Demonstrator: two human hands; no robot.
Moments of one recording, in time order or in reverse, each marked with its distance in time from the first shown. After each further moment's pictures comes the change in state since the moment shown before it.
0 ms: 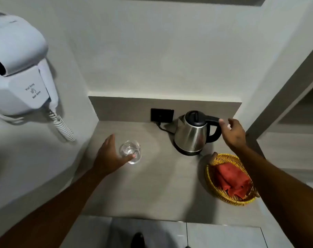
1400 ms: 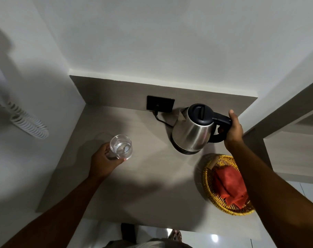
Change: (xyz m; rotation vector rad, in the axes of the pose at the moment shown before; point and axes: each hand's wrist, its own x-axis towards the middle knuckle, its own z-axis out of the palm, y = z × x) left_hand 0.013 -0.036 0.078 -0.369 0.089 -0.267; right_hand 0.064 0.033 0.046 0.674 -0.093 0.385
